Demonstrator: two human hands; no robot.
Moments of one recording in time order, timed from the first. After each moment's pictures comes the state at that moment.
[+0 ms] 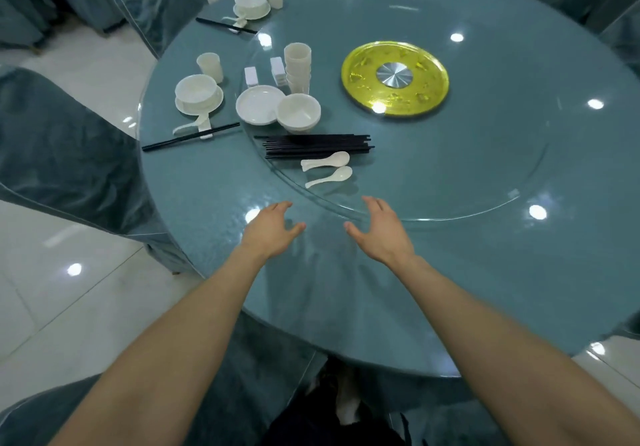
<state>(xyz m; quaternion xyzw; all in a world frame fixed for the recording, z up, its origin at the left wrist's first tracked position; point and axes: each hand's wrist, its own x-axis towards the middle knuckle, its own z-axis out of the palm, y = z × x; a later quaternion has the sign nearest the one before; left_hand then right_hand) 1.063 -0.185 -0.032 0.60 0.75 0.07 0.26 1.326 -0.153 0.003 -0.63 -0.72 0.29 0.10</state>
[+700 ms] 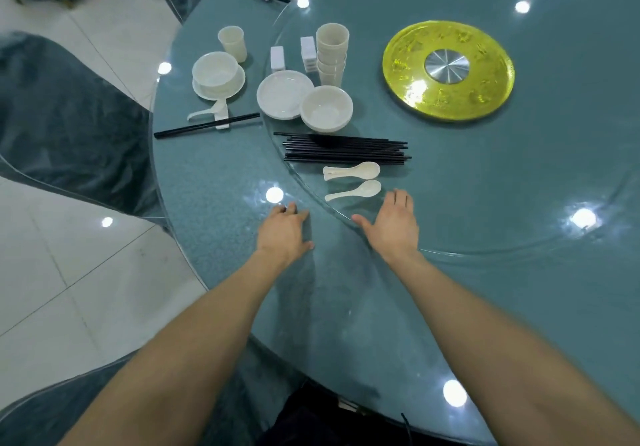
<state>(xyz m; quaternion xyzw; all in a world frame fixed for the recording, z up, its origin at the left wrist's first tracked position) 1.061 -0.142 -0.053 0.61 0.76 -0.11 0.20 1.281 -0.065 -0.061 -0.66 -0.74 0.14 0.03</state>
